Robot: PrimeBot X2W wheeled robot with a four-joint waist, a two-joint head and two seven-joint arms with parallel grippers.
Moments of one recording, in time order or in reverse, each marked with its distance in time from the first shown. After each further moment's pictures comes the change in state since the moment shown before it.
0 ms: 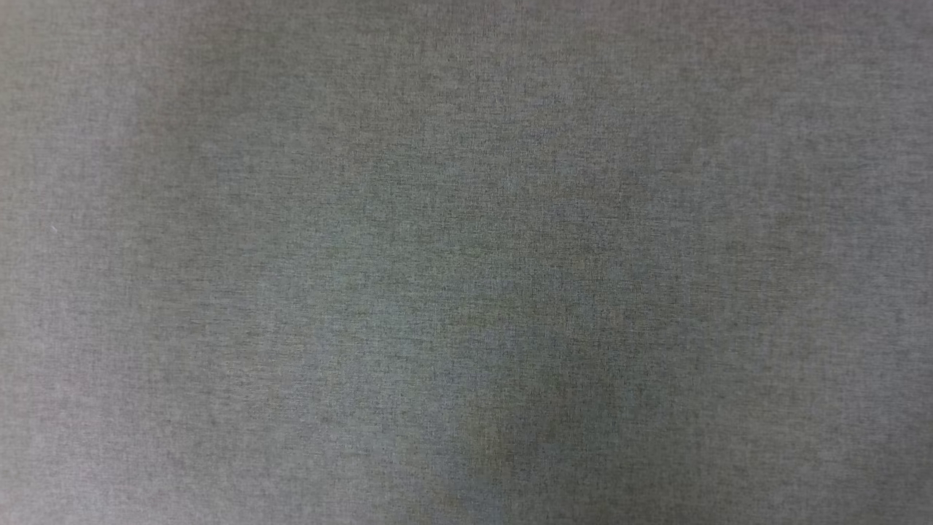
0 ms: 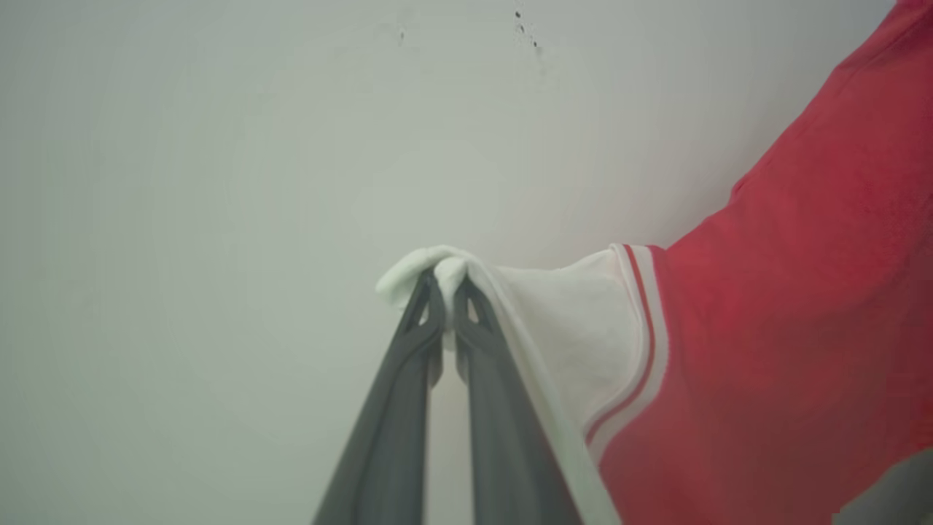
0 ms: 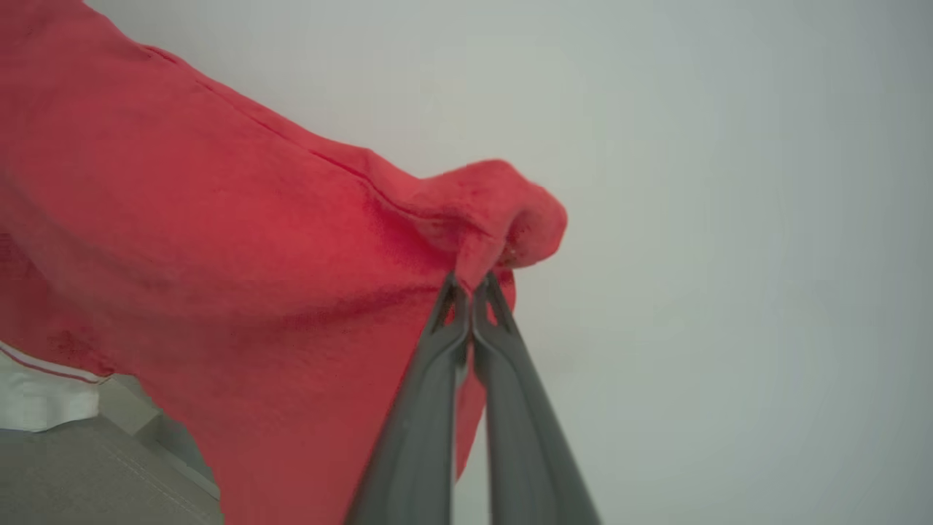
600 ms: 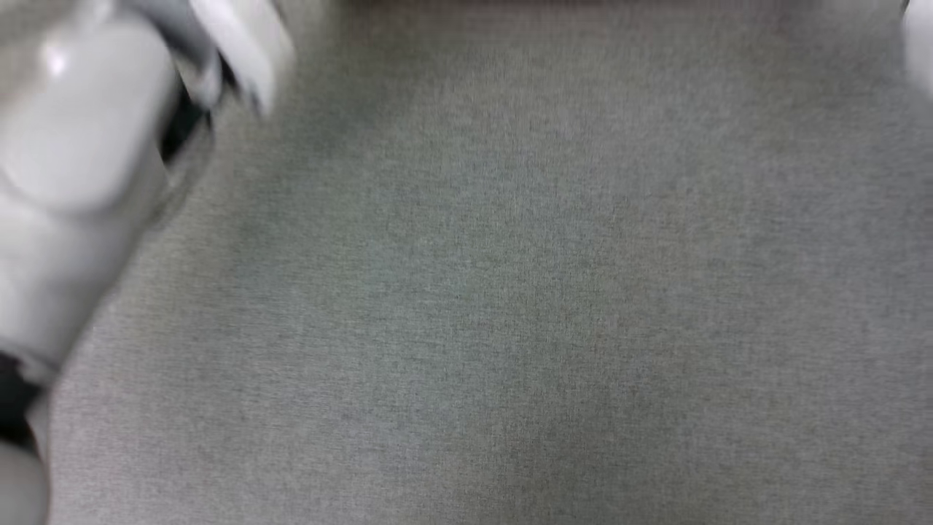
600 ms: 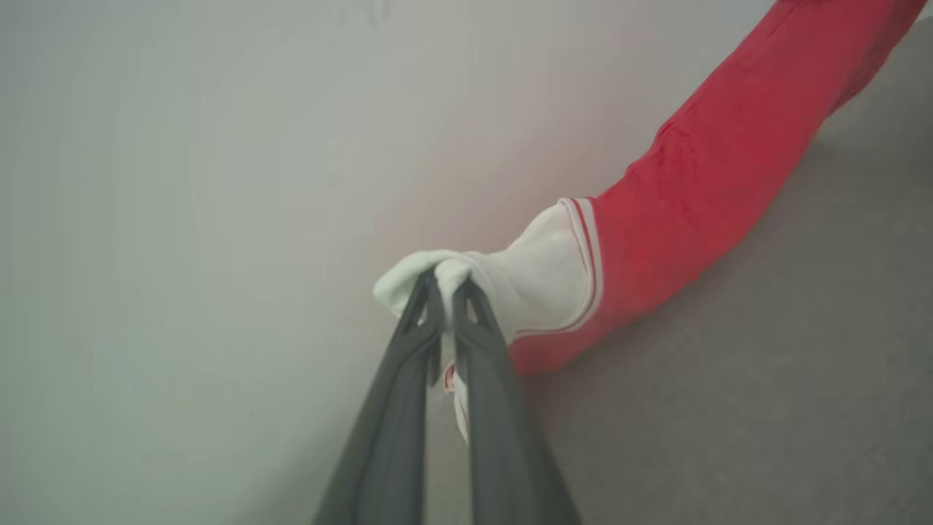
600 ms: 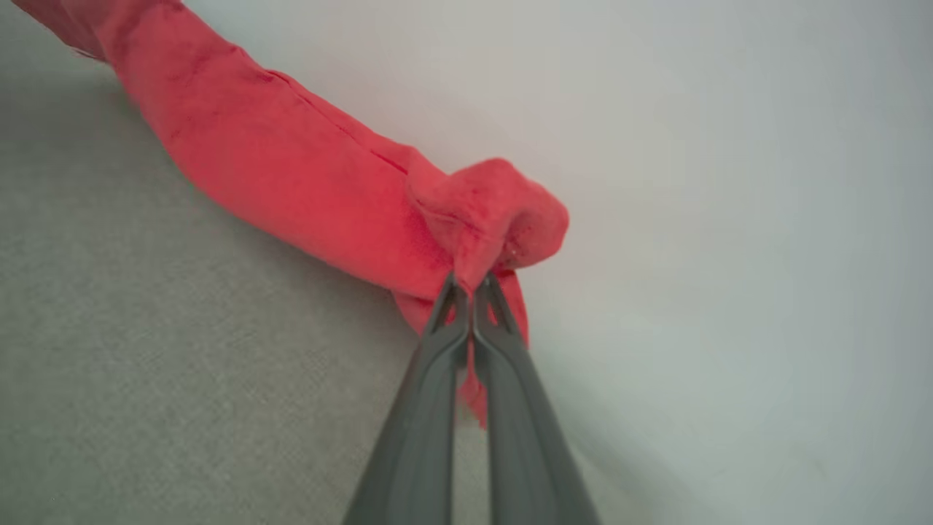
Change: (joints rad) left arm 0.584 0.001 -0.101 -0.008 -0.060 -0.030 -0.092; right arm 0.477 -0.072 0.271 -0.045 0.183 0.000 -0.221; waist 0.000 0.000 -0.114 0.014
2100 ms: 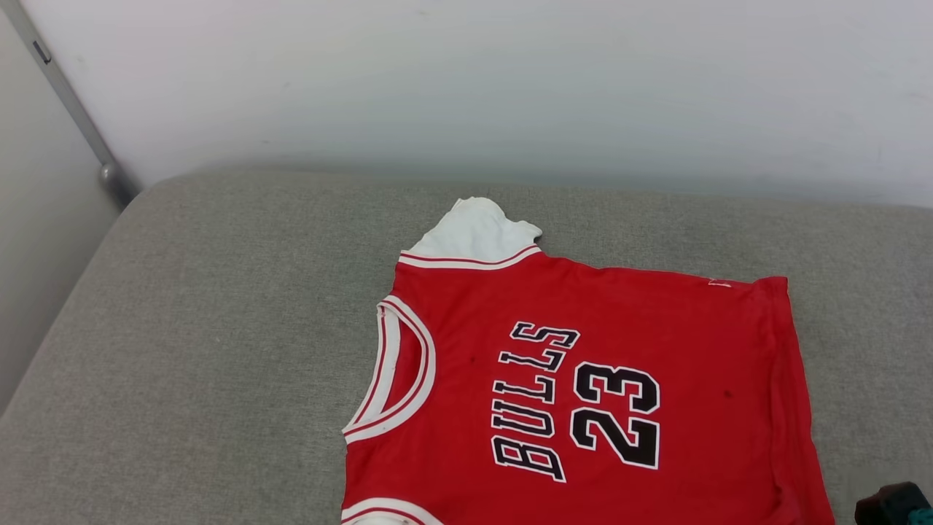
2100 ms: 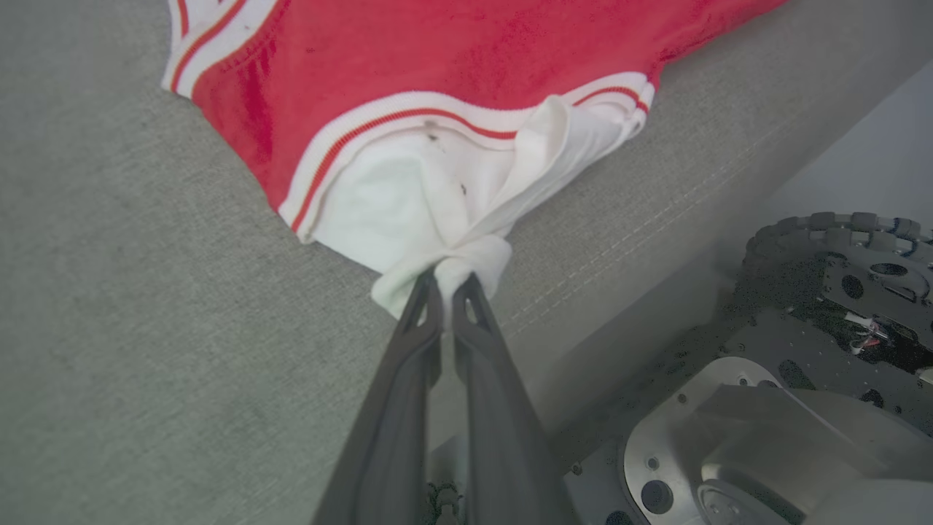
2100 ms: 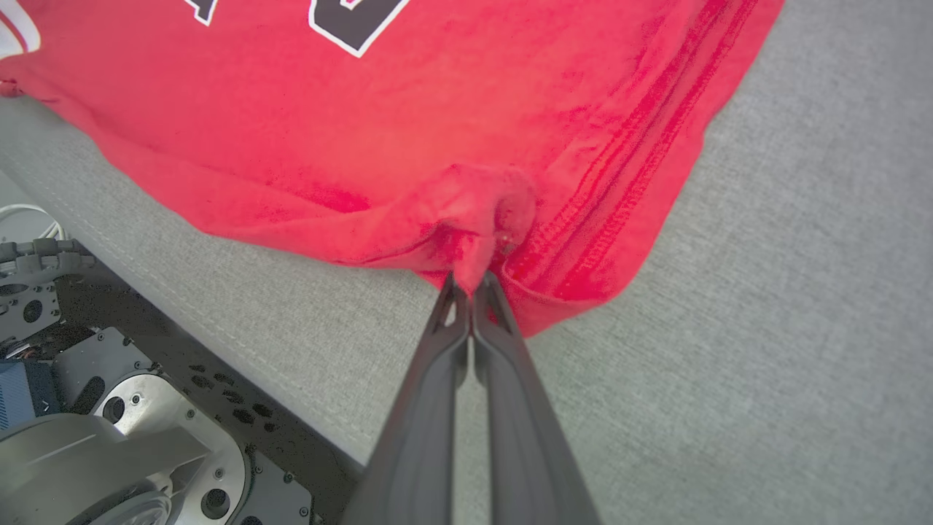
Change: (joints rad) left arm 1.107 0.339 -0.247 -0.768 -0.193 0.310 0.272; right arm 1.585 -0.010 -0.641 -0.499 -0.035 0.000 0.170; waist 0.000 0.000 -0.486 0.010
